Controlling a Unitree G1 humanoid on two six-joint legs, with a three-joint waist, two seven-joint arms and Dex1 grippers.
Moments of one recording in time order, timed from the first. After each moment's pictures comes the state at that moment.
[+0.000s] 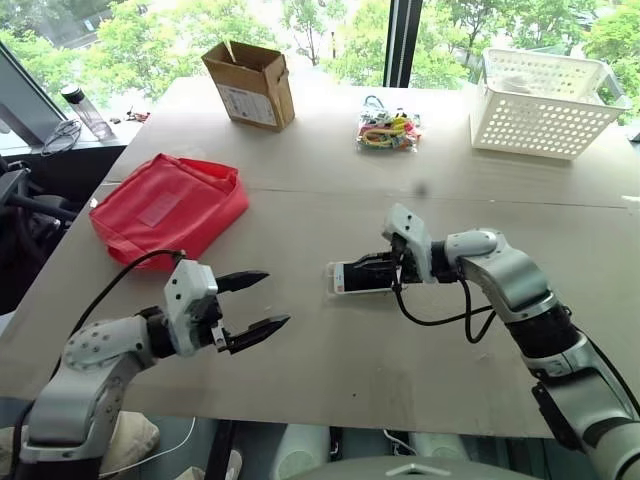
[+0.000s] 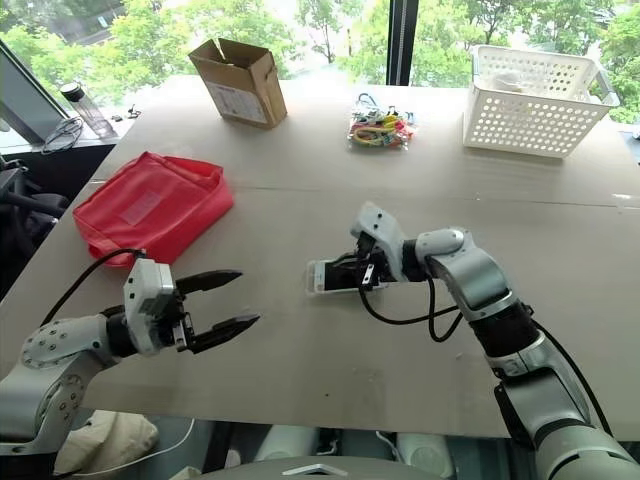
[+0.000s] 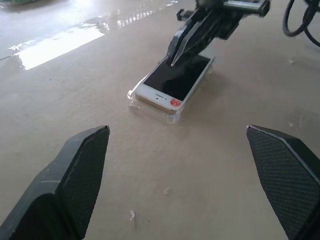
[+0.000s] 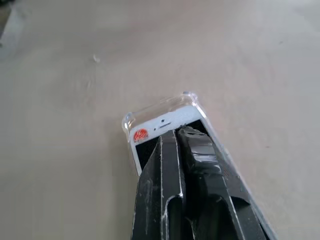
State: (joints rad) left arm 0.15 0.74 0.24 -0.37 -0.53 0.32 -1.03; right arm -0.61 -0.41 0.28 -0.16 0.25 0.81 0.98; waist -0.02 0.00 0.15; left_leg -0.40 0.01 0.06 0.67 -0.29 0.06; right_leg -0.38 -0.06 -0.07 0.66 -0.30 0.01
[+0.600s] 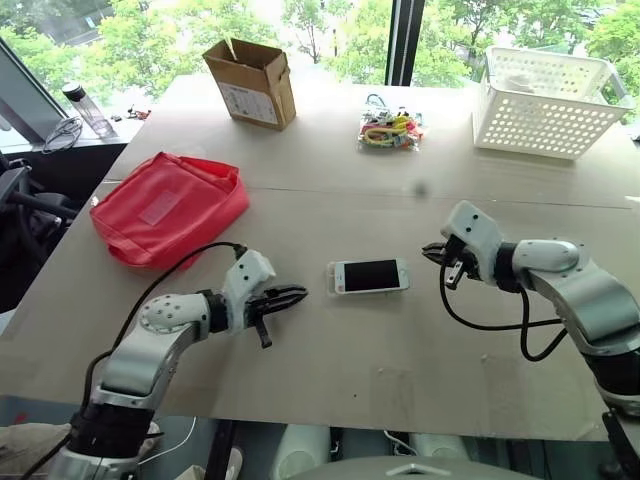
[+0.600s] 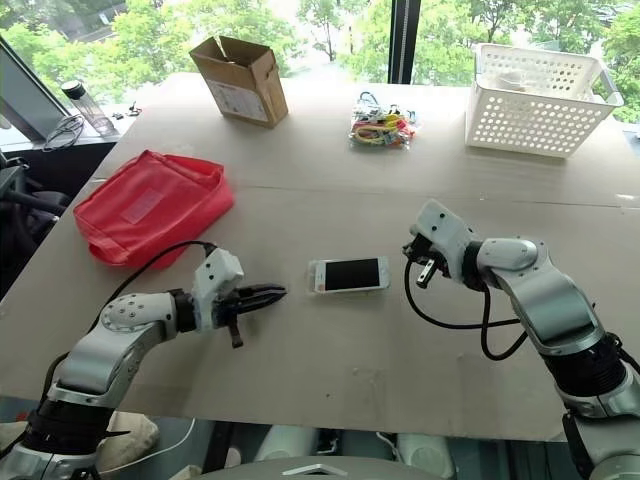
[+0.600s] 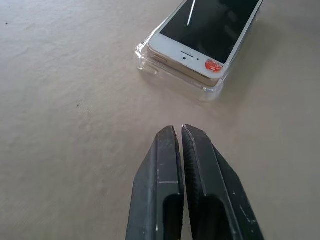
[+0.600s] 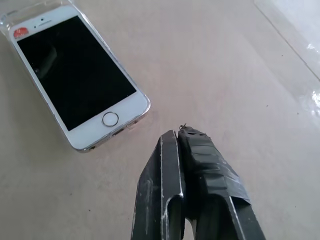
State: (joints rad) left arm -0.11 0.69 -0.05 -0.17 -0.34 0.40 -0.96; right arm -0.43 -0.69 0.23 -0.43 0.18 0.91 0.77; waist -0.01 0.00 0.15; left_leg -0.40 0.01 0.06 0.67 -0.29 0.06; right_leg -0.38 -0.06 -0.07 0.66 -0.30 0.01
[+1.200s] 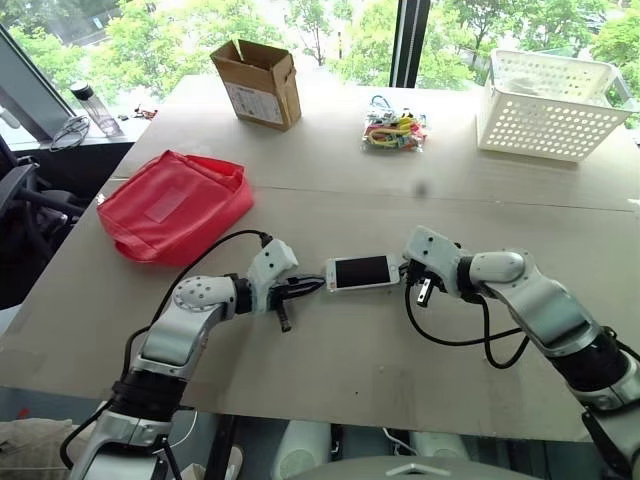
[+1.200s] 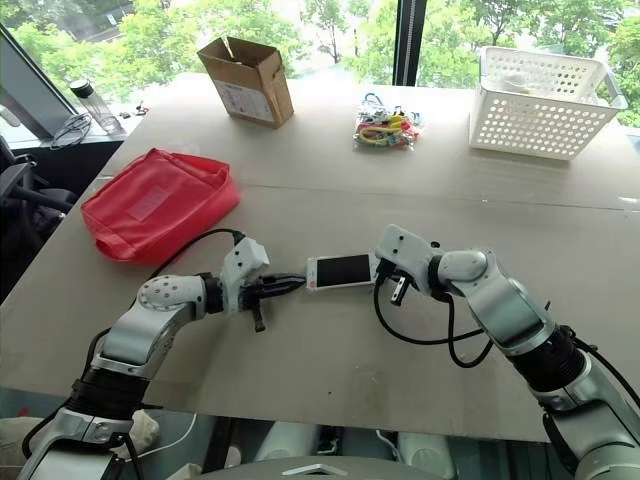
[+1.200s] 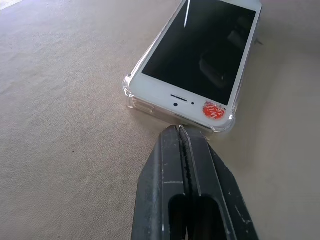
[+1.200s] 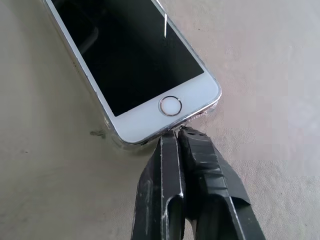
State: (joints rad) left arm -0.23 0.63 -0.12 -0.04 -0.26 0.32 -0.98; right arm -0.50 -0.59 0.44 -0.33 0.07 0.87 0.75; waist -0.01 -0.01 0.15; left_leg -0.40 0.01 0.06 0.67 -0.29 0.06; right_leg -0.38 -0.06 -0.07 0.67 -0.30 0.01
